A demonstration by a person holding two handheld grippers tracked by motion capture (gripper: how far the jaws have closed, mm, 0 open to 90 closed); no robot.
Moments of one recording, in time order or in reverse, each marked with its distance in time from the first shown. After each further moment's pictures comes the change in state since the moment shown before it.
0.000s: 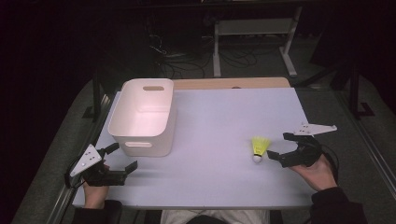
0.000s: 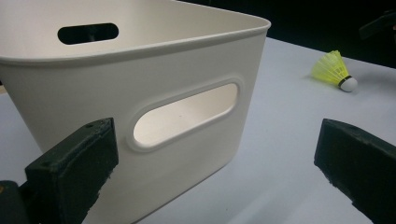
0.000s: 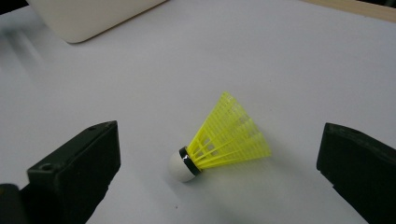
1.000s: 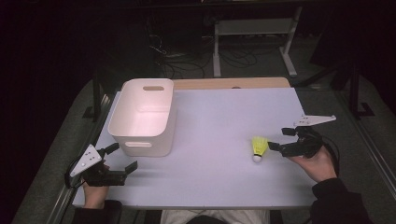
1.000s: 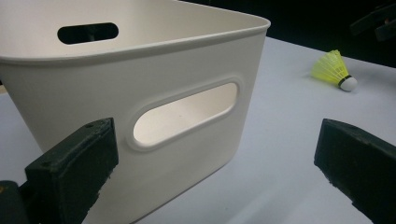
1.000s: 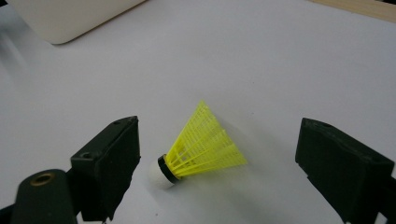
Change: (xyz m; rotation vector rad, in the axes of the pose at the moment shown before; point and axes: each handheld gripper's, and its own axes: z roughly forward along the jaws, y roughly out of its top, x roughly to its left) left arm 0.000 0.000 0.000 0.002 -0.002 0.002; right arm -0.016 0.016 0.002 0.045 -0.015 0.019
